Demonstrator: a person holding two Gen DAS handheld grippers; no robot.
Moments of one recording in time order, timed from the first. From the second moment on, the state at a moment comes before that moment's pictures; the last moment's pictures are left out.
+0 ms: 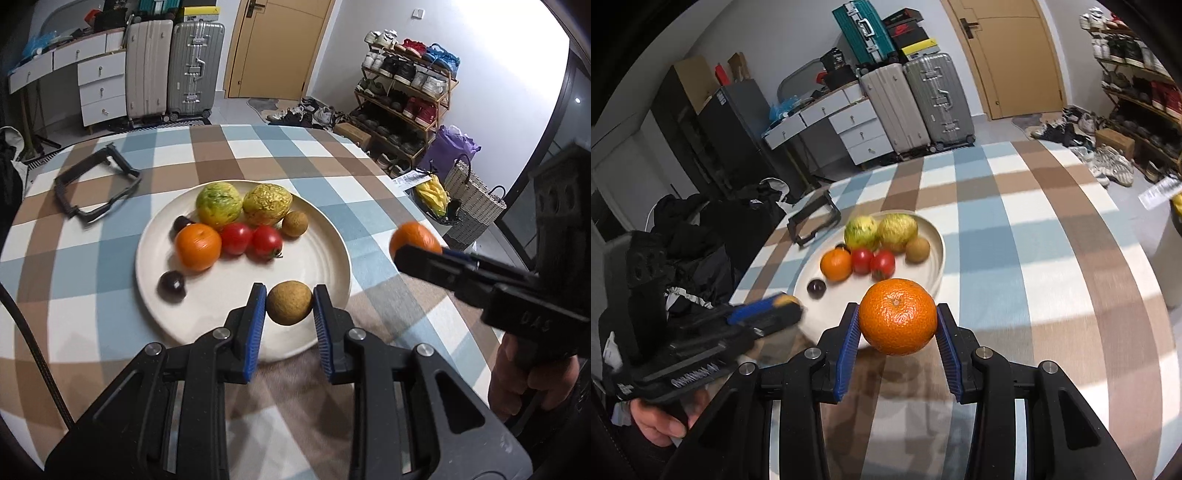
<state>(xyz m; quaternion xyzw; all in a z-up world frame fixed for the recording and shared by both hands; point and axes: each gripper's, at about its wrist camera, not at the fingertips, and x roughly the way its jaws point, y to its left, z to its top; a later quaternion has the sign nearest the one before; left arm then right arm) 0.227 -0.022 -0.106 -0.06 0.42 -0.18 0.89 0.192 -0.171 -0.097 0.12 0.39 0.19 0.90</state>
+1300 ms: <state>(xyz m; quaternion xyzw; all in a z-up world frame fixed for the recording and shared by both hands) 0.302 -0.061 -0.155 -0.04 0.46 -0.22 0.86 0.291 -0.158 -0.139 0.11 0.45 0.19 0.86</state>
